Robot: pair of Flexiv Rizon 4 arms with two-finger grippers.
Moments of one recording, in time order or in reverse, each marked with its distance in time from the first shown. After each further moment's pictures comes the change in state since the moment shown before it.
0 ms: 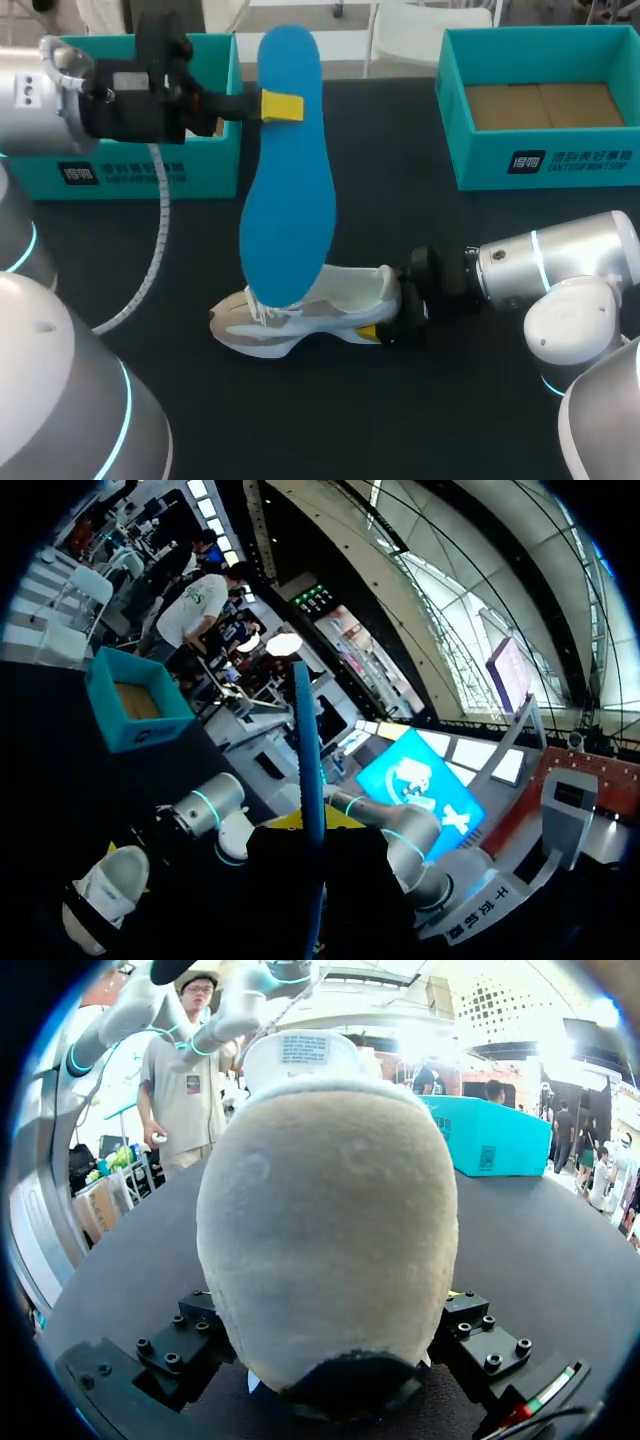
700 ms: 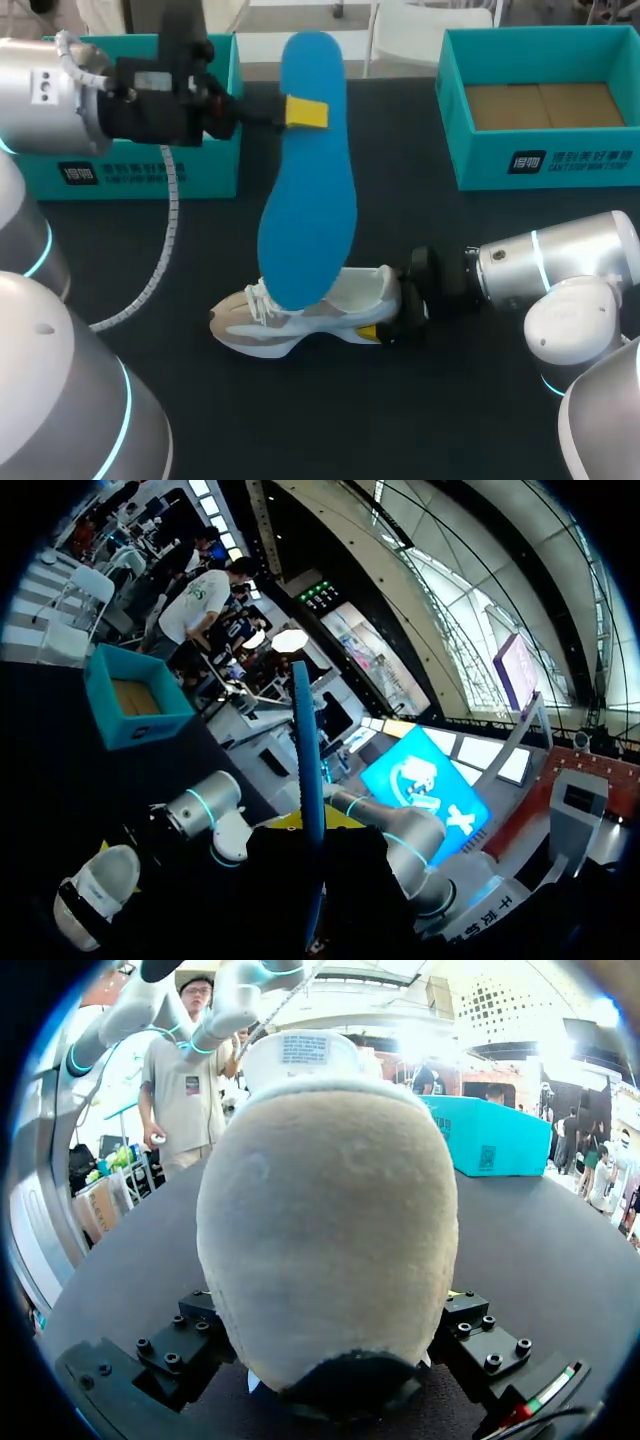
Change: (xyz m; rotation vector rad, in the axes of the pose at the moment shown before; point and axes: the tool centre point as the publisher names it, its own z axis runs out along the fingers) left arm 0.012 0.003 0.026 -0.011 -0.021 -0.009; right arm 0.000 0.000 0.000 0.000 0.000 0.000
